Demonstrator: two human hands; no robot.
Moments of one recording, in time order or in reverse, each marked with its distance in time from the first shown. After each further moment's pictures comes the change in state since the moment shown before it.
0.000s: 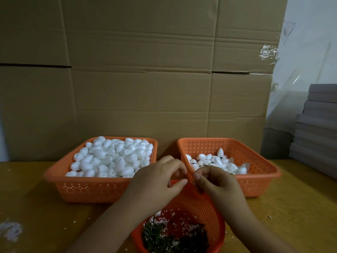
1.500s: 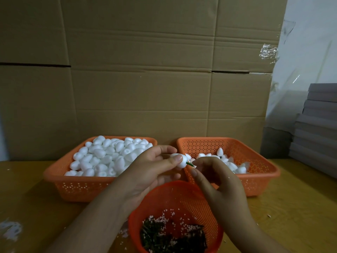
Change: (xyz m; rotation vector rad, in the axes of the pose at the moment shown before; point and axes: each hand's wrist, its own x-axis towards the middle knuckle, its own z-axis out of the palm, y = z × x) left_hand 0.009 0.017 -0.027 -1.384 -0.008 -0.529; right_hand -0.011 -0.010 0.007 -0.236 0.144 -0.386
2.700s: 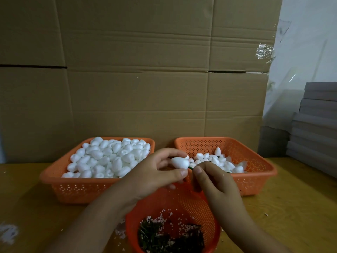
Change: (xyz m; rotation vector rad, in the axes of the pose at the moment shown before) left_hand -0.001 -0.005 -0.004 0.454 -0.158 0.100; right_hand 0.001 -0.005 -0.002 0.133 -0.103 0.157
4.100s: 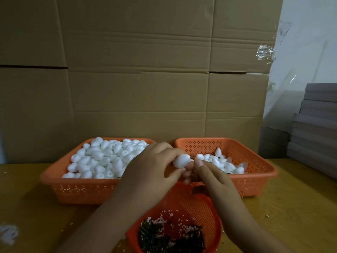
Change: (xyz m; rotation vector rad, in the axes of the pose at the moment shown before) left_hand 0.000 0.000 0.005 0.902 0.345 0.488; right_hand 0.004 -0.019 0.002 0.339 -0.074 0.268
